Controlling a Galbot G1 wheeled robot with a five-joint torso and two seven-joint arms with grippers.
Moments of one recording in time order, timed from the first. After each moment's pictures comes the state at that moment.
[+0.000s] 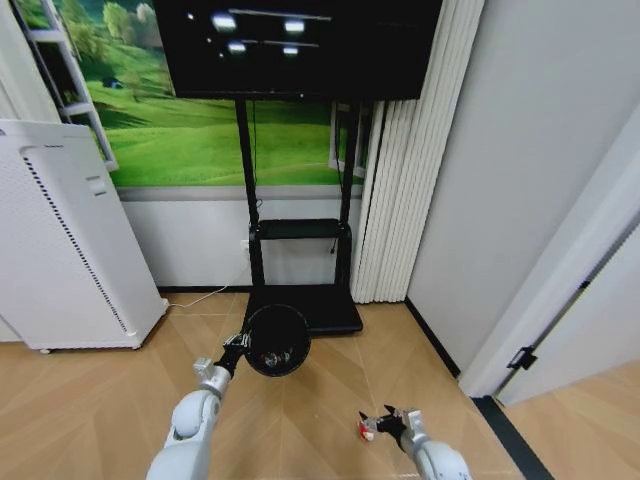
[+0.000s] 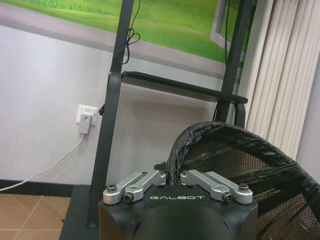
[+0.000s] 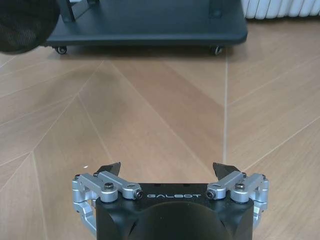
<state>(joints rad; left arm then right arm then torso) 1.15 -1.44 -0.61 -1.64 -0.32 0.07 0.32 -1.30 1.37 0.53 1.44 0.08 -0.40 -0.34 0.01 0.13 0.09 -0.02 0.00</state>
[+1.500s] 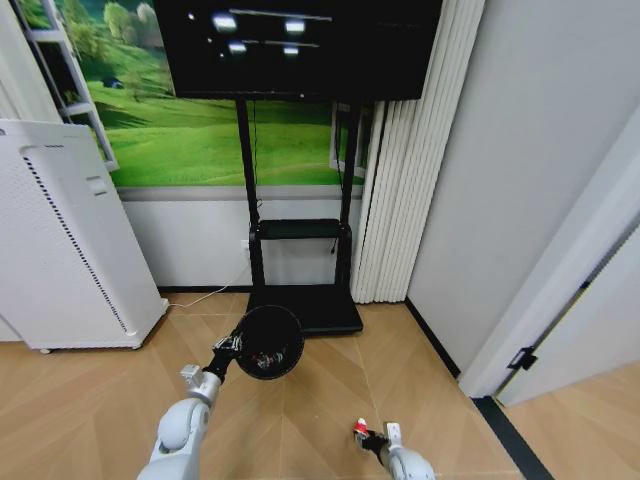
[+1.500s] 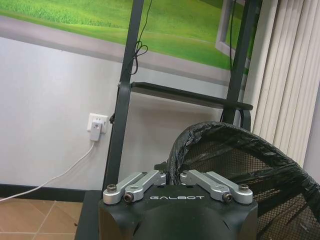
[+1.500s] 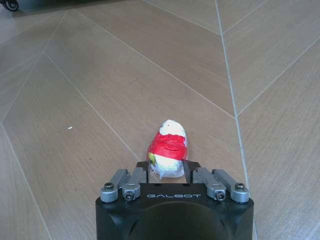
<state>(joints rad) 1.21 -1.44 -0.65 -1.72 -0.32 0.07 0.32 -1.24 1.46 0.52 1.24 0.11 -0.43 -0.20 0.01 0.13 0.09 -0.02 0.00</state>
